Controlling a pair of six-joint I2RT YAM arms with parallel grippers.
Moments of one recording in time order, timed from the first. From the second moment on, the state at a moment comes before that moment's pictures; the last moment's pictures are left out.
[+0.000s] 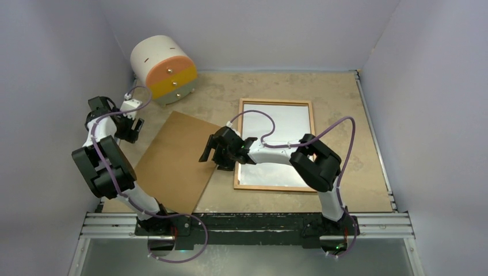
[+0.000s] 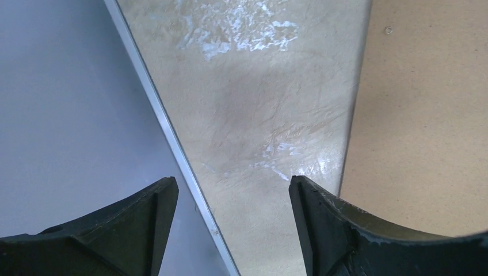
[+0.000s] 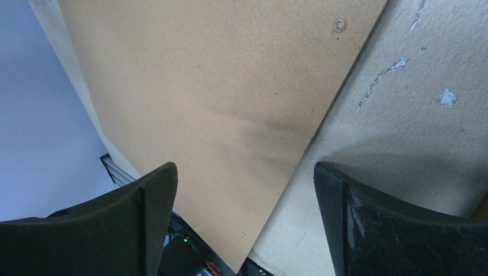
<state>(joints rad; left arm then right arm) 0.52 1.68 1.18 -0.55 0.27 0.86 1.00 2.01 1.30 -0.14 -0.05 1.25</state>
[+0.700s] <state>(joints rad) 0.44 1.68 0.95 -0.30 0.17 0.88 1.01 1.96 1.23 -0.15 -0.02 1.35</state>
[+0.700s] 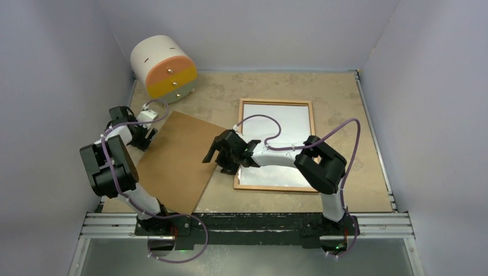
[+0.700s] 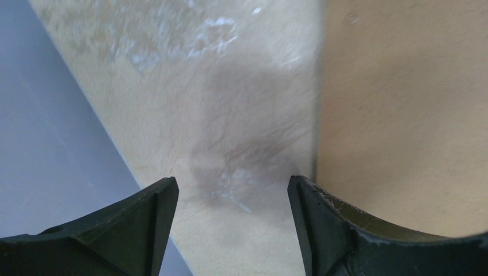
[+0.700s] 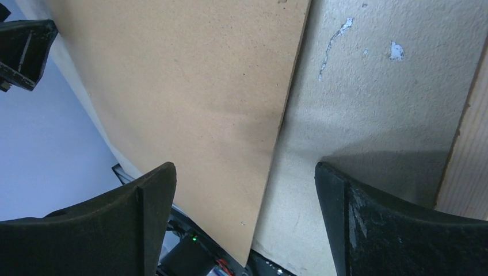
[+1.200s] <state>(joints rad) 0.34 1.68 0.95 -0.31 0.19 0.90 1.01 1.99 1.24 -0.08 -0.08 1.43</state>
